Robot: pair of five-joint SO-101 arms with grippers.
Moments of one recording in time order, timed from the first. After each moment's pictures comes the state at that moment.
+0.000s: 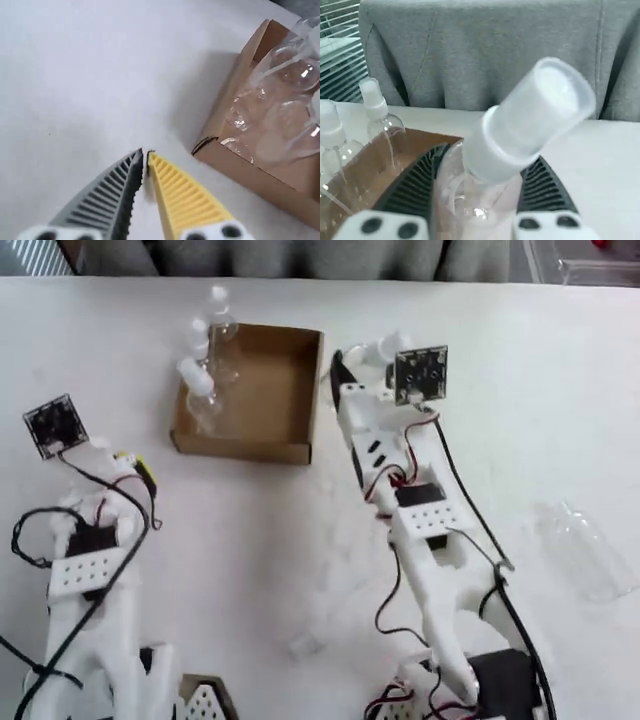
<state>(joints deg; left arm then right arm) -19.1 -38.1 66.3 20.6 16.8 -14.9 -19.7 51.0 -13.7 -4.2</state>
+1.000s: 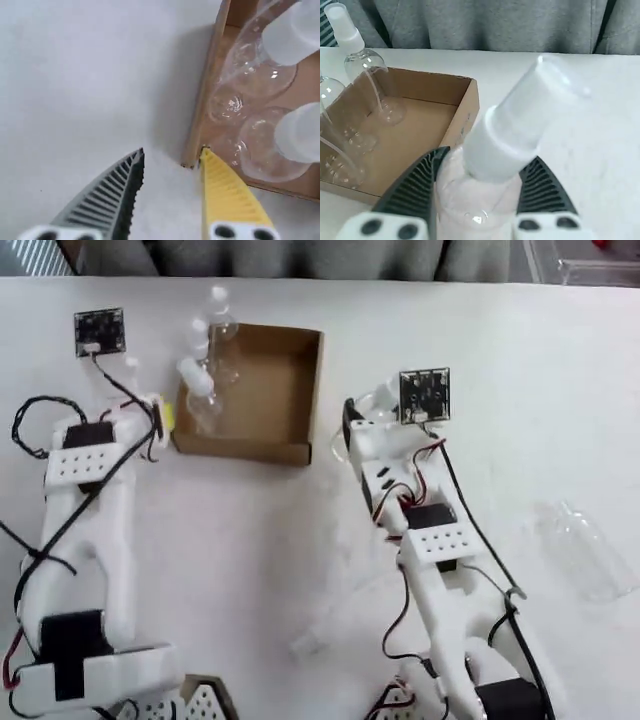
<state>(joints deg) -14.5 -7.2 26.9 41.5 2.1 -14.3 -26.6 56.9 -0.6 -4.2</state>
